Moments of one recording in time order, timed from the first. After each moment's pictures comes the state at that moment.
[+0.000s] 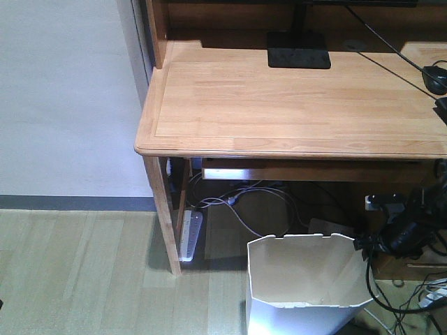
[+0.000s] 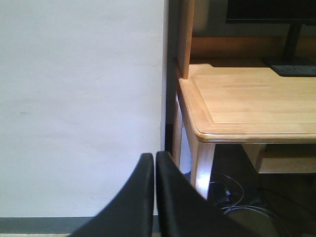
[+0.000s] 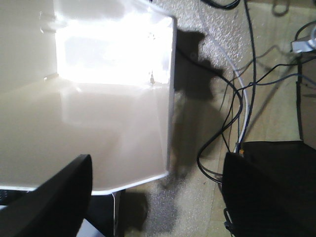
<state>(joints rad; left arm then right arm) -0.02 -0.02 0.03 -0.01 0.24 -0.05 -0.25 2.52 -1.05 0.05 0.14 -0.35</state>
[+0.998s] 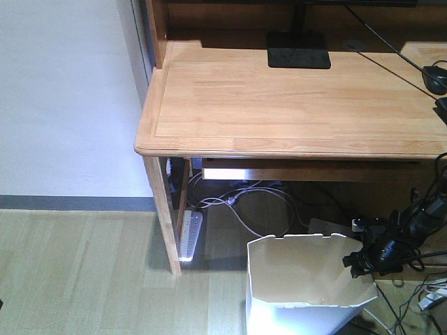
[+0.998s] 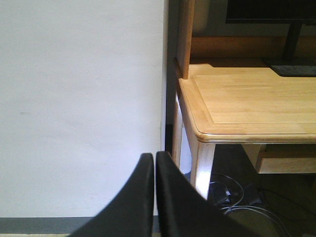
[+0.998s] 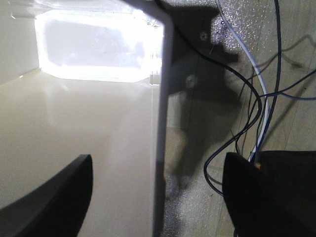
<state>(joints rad) -0.02 -0.02 0.03 -0.01 0.24 -0.05 -0.28 2.94 -1.47 0.08 0.21 -0.42</state>
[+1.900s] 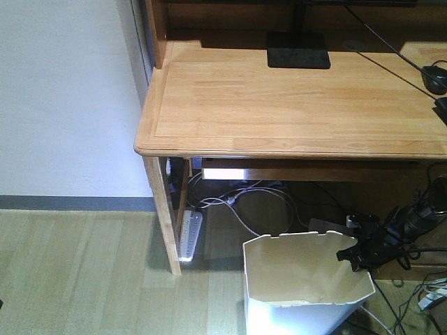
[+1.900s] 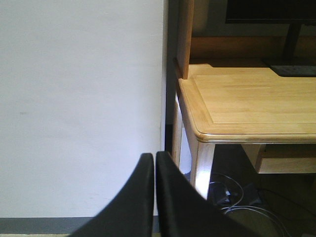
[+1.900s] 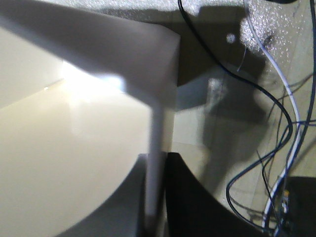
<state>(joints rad) -0.02 -0.02 0.03 -0.01 0.24 -0.05 -0.29 3.06 -1.67 0.41 0.35 -0.74</state>
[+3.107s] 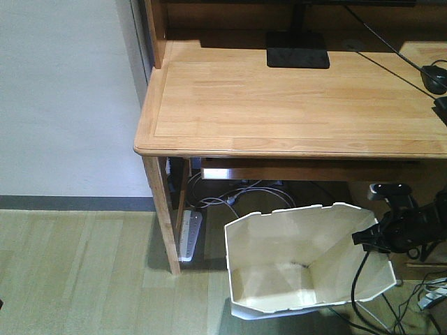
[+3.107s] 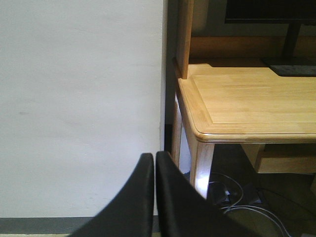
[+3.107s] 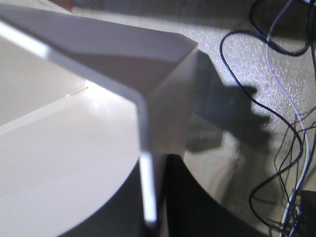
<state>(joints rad) -0.02 -0.02 0.03 -0.01 0.24 -0.05 -0.28 2.20 -0.78 1.33 0.32 -1.70</state>
